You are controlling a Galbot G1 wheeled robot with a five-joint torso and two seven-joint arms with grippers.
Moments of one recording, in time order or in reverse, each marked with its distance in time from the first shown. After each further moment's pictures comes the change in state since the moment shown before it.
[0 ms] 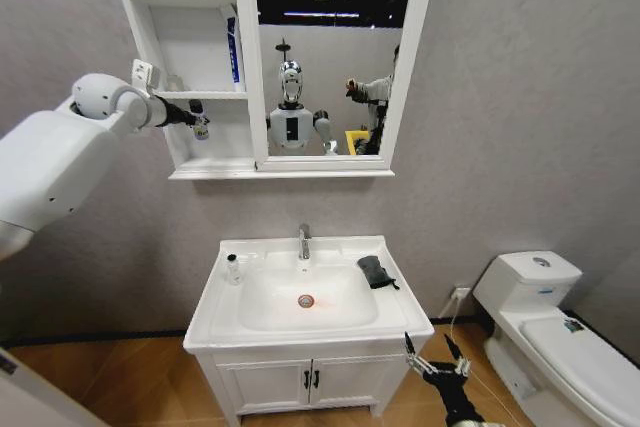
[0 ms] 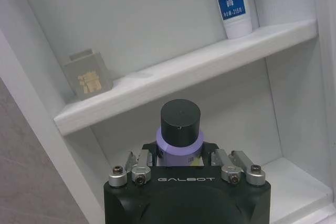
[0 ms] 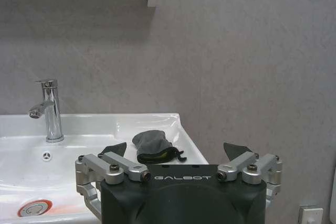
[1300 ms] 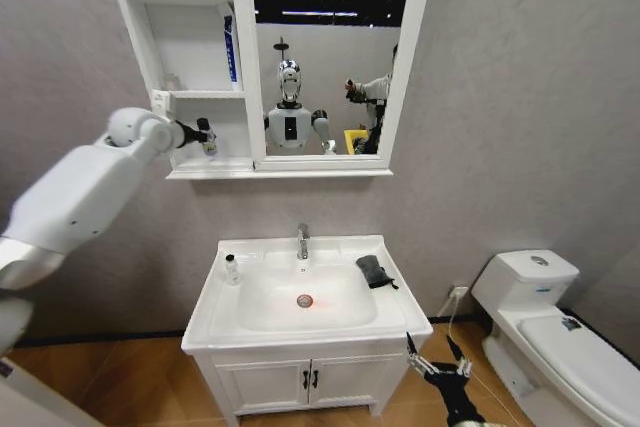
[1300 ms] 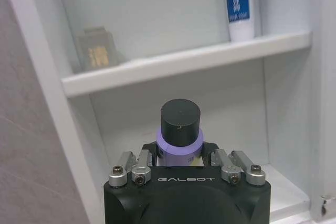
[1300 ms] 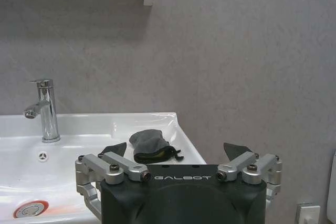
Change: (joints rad) left arm 0.123 0.066 -0.129 -0.172 -0.197 0.003 -0.212; right arm 0.005 0.001 0.000 -0.007 0.009 0.002 0.003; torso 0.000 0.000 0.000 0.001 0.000
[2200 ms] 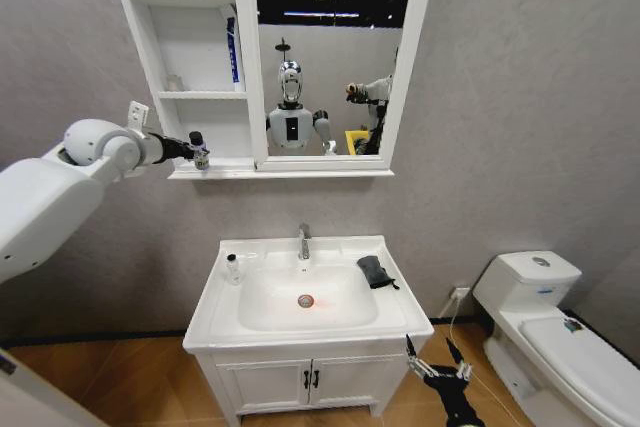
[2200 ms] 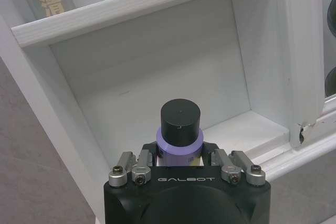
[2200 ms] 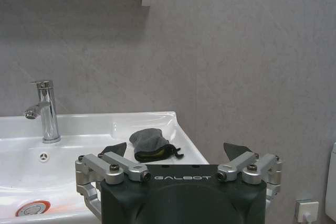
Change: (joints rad) left arm 0.056 0.064 0.067 -0.067 0.093 -0.003 0.109; right arm -0.015 0.018 0.000 -0.002 -0.004 0.018 0.001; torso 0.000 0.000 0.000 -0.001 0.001
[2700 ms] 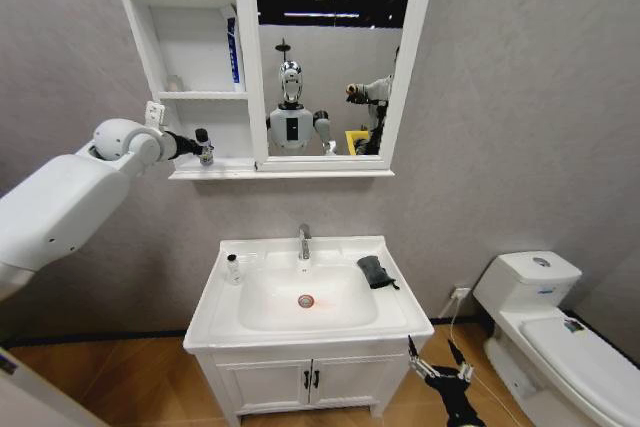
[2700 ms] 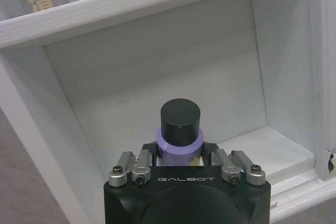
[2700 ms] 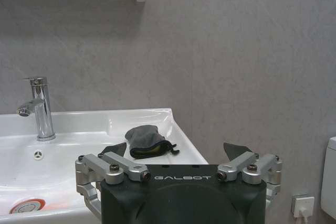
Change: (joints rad) left arm -0.016 -0.129 0.013 0.131 0.011 -0.007 -0.087; right arm 0.013 0.000 0.003 -0.025 0.013 0.002 0.001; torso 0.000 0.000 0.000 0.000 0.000
